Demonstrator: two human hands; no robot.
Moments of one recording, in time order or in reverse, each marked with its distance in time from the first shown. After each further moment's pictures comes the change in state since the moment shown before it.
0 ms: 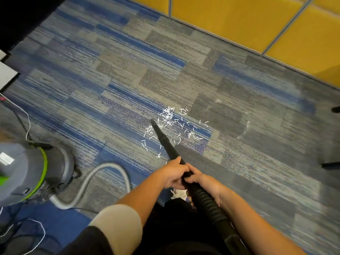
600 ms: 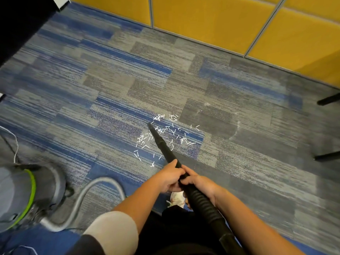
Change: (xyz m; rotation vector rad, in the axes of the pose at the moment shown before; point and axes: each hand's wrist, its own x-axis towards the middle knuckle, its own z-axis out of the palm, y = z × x) left_hand 0.010 0.026 0.027 0.043 0.045 0.000; right_hand -0.001 -0.012 -0.031 0.033 0.052 -0.075
